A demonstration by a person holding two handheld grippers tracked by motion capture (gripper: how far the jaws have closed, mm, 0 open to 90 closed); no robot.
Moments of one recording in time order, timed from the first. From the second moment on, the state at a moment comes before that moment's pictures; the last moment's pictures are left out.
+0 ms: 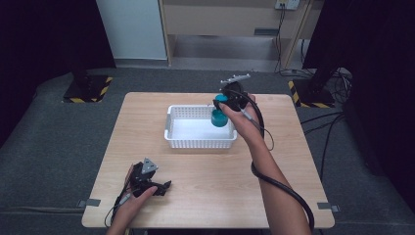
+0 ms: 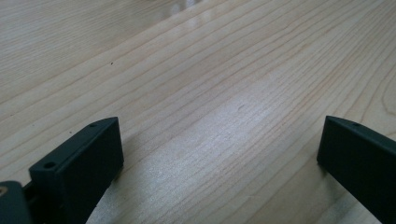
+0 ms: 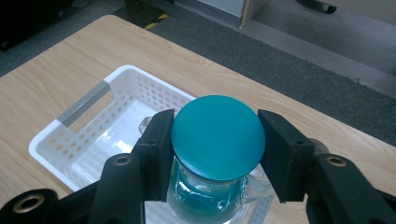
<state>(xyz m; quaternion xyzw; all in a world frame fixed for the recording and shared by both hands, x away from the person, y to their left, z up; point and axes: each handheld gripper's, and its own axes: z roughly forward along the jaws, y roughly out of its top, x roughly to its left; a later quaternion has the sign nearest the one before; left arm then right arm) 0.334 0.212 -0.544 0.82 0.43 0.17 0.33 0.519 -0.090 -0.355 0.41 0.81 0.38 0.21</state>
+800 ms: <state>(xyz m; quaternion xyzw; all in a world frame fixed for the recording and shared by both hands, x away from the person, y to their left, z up) 0.334 0.212 -0.544 0.82 0.43 0.18 0.33 0.542 -0.055 -0.392 0.42 0.81 0.37 0.19</state>
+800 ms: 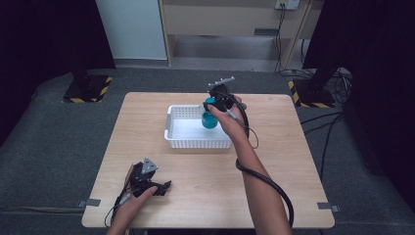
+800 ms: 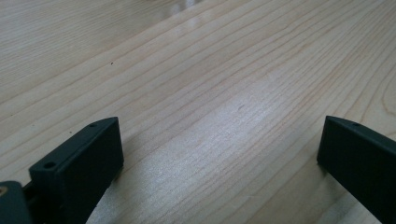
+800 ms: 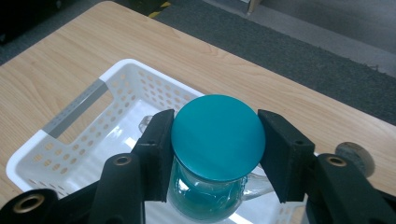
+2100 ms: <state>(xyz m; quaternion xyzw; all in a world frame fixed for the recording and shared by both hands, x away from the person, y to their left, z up) 0.333 0.212 -0.544 0.82 0.43 0.18 0.33 0.540 -0.034 -0.418 0.41 0.82 0.35 0.18</state>
